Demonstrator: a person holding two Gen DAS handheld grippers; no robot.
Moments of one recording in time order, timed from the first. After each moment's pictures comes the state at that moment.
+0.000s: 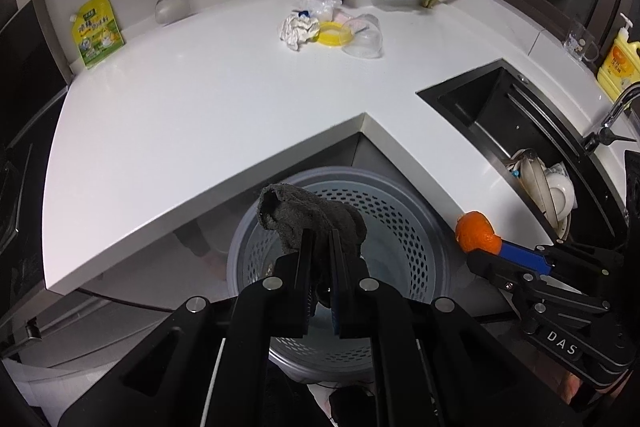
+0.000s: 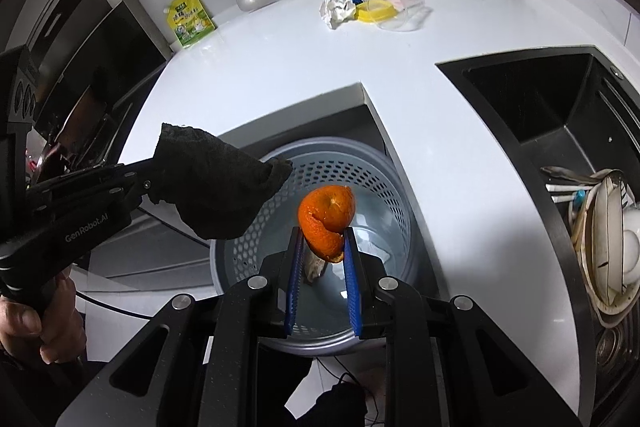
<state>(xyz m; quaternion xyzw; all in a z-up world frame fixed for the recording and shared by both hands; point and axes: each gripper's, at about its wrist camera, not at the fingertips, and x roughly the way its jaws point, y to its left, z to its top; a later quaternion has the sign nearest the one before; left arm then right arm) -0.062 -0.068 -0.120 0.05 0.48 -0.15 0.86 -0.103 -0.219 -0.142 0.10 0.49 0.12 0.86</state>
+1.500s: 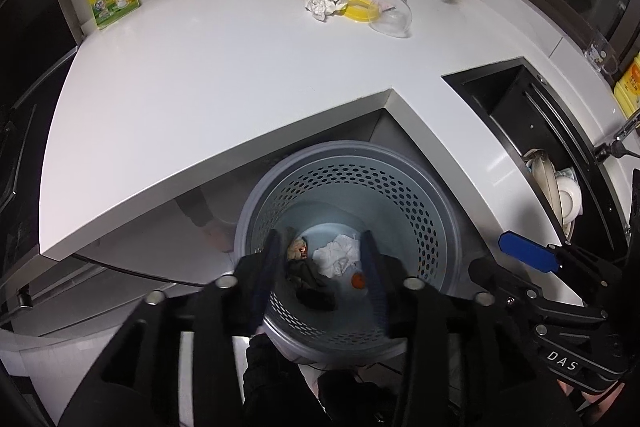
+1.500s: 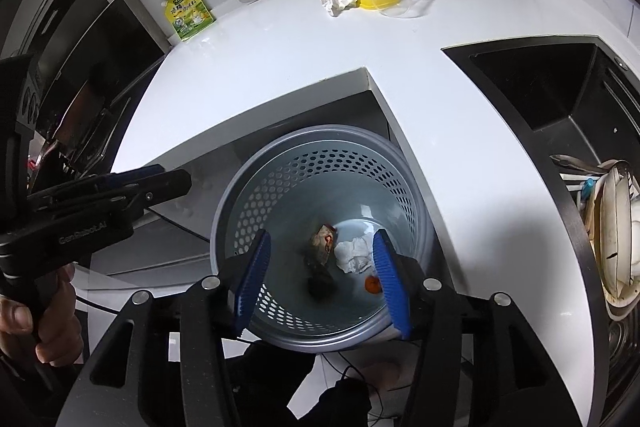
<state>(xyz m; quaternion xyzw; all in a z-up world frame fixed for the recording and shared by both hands) -0.058 -0.048 -0.133 0.02 0.52 -0.12 0.85 -0.099 -0.214 -0.153 0.11 0.50 0.12 0.85</state>
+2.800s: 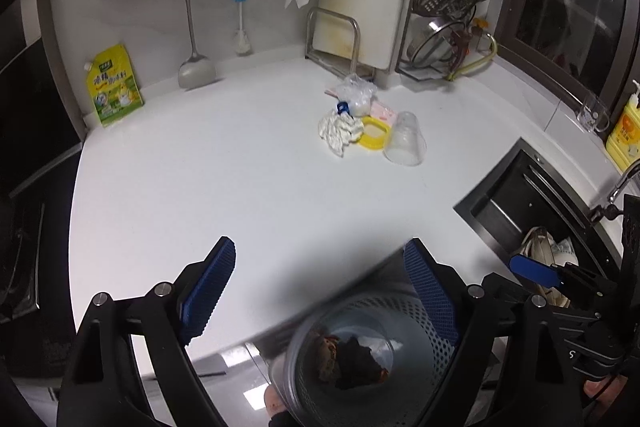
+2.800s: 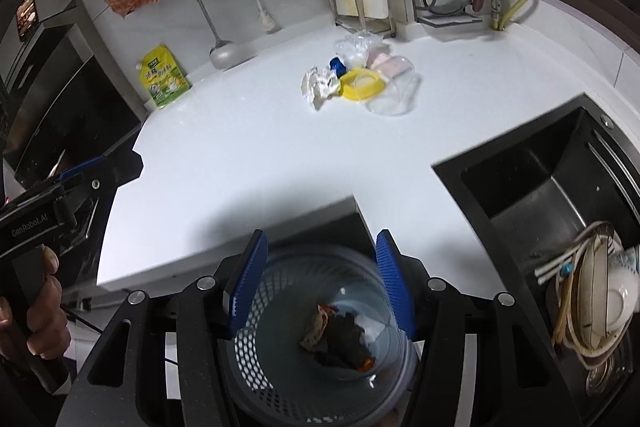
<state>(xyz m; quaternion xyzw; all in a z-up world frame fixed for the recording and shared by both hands) 0.039 -0.025 -0.047 0.03 0.40 -0.15 0.91 -0.010 -0.211 -0.092 0.11 0.44 0.07 0.89</state>
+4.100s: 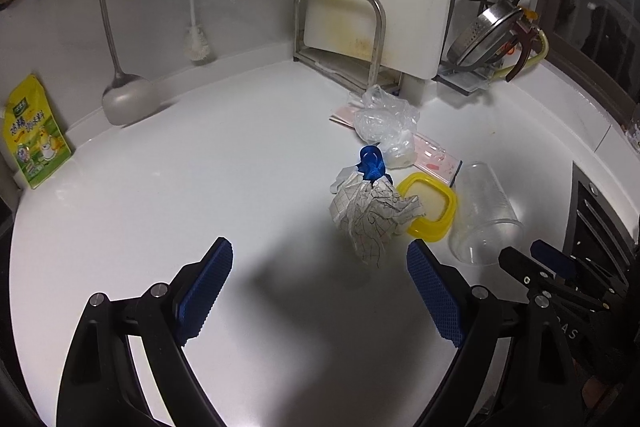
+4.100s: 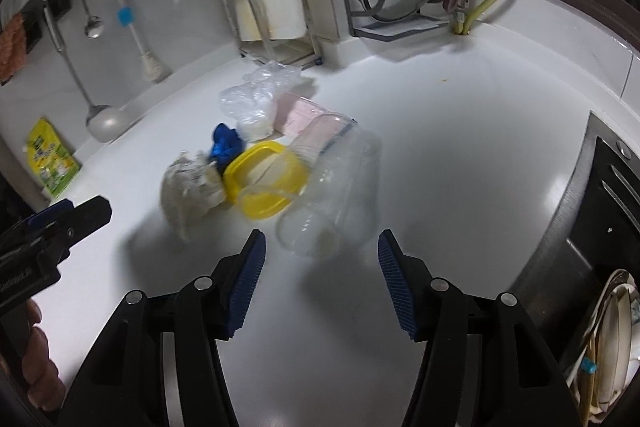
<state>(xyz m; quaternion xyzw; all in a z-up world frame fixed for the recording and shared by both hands) 0.251 -0.075 -0.123 0.05 0.40 -0.17 0.90 0.193 -0.262 -0.163 0.14 0.41 -0.07 0.90</state>
